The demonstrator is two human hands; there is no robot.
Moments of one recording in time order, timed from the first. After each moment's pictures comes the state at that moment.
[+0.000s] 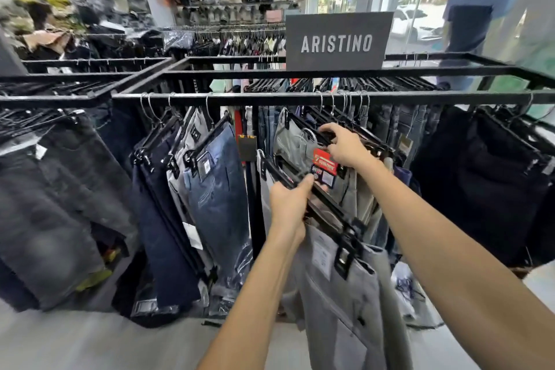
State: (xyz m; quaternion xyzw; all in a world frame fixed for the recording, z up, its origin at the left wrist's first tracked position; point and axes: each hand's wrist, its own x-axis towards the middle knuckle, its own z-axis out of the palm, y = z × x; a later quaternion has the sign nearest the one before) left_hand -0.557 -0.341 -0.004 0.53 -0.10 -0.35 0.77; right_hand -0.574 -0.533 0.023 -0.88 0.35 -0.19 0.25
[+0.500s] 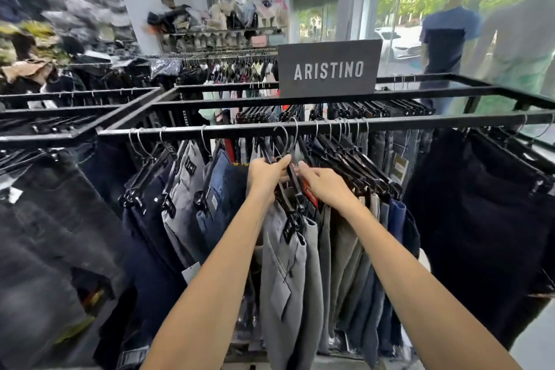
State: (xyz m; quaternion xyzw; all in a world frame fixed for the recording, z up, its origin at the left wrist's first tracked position) left_hand -0.426 -0.417 0.030 0.62 -0.21 -0.28 0.70; right_hand -0.540 -0.496 0.010 -0.83 0.36 -0.22 0.37
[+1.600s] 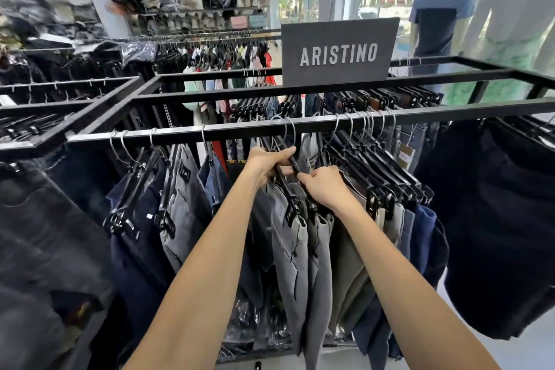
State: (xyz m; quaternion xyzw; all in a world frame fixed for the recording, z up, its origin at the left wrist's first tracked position) left_hand -0.314 -0.472 0.016 0.63 -0.25 -0.41 0.61; right_hand -0.467 -0.502 0.000 -0.78 0.48 -0.16 0.36
